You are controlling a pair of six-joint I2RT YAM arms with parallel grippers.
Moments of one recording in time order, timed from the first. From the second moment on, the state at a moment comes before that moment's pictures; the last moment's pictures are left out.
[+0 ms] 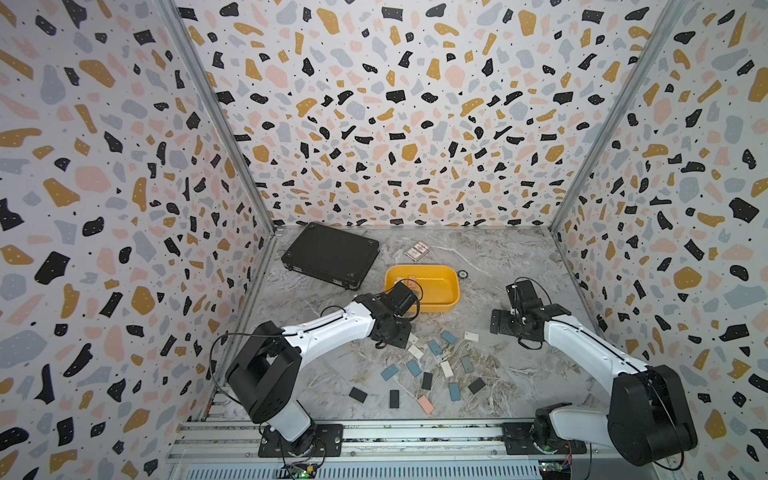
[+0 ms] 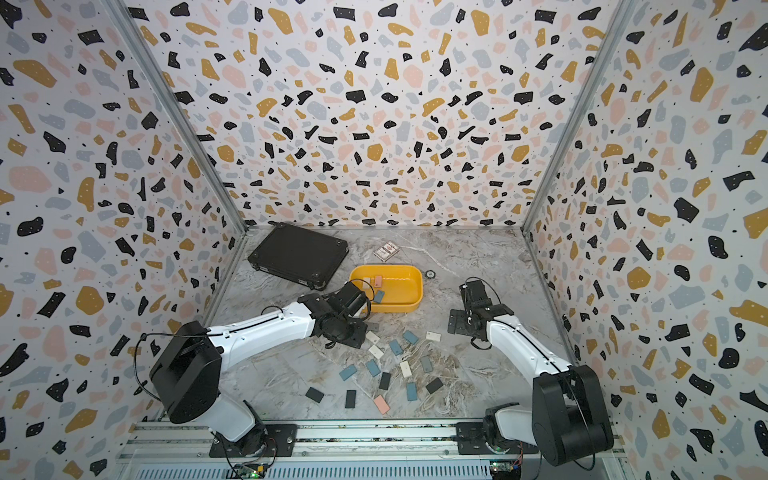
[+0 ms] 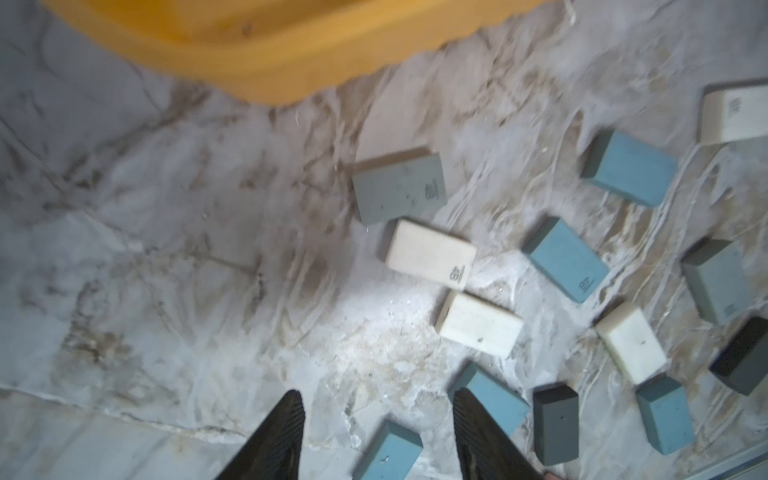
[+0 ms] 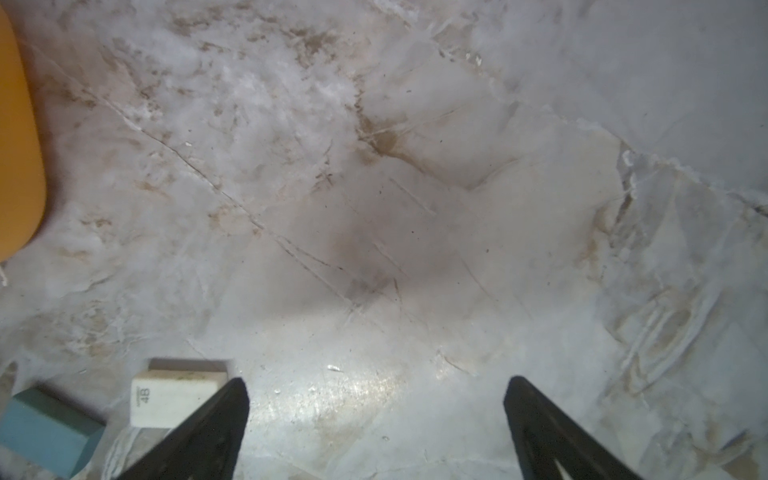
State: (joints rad) left arm -0.80 1.59 1.05 -0.74 0.00 -0.44; right arm 0.26 1.28 0.74 -0.62 0.16 0.39
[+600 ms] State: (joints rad) left arm -0.89 1.40 0.86 -0.74 -0.03 -0.50; right arm 0.26 1.27 0.71 -0.62 0.14 0.40
